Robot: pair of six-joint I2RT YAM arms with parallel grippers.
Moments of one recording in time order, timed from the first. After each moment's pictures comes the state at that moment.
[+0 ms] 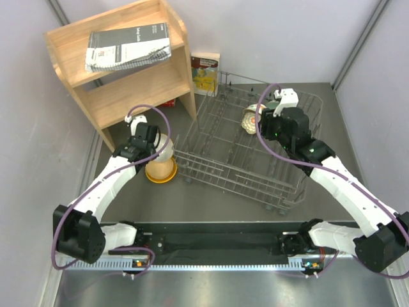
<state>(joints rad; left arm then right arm) -0.31 1.22 0.94 -0.57 -0.47 -0.47 0.52 1.13 1.07 -0.30 0.28 0.20</state>
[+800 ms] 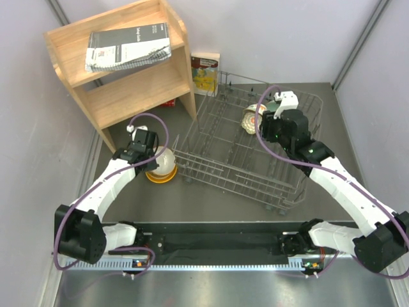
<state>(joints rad) -0.27 1.22 0.87 -0.65 -0.31 -0.47 0.49 1.13 1.03 -0.30 0.28 0.19</state>
